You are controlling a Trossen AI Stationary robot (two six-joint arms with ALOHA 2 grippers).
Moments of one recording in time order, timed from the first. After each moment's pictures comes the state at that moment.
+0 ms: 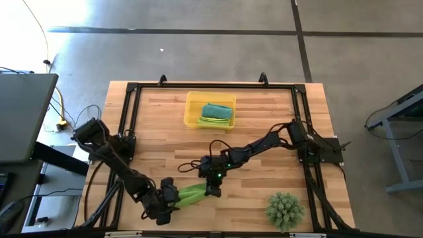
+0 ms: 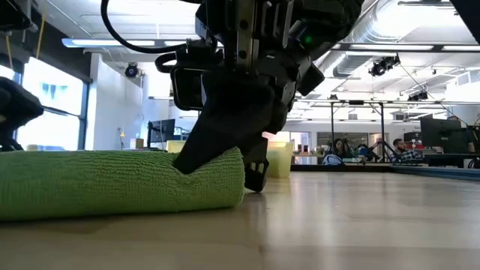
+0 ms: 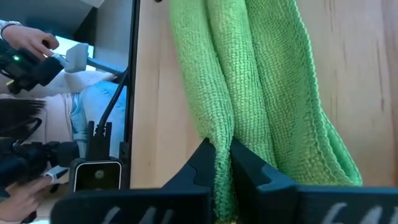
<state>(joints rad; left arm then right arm) -0.76 1.72 0.77 -0.02 -0.36 -0.88 0.22 2.24 1.36 0.00 -0.59 0.59</state>
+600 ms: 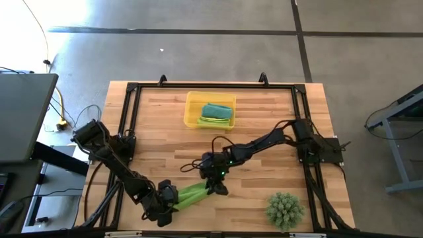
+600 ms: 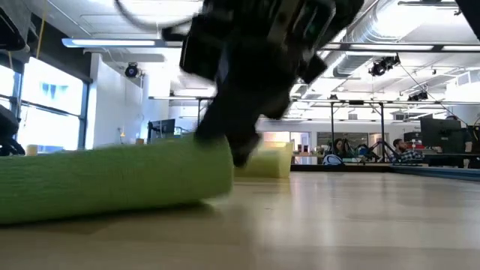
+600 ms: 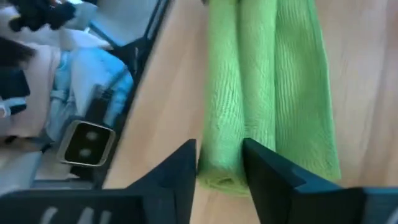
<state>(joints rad) -0.78 1.78 0.78 -0.04 -0.28 -1.09 0.21 2.15 1.35 0.00 -0.59 0.27</state>
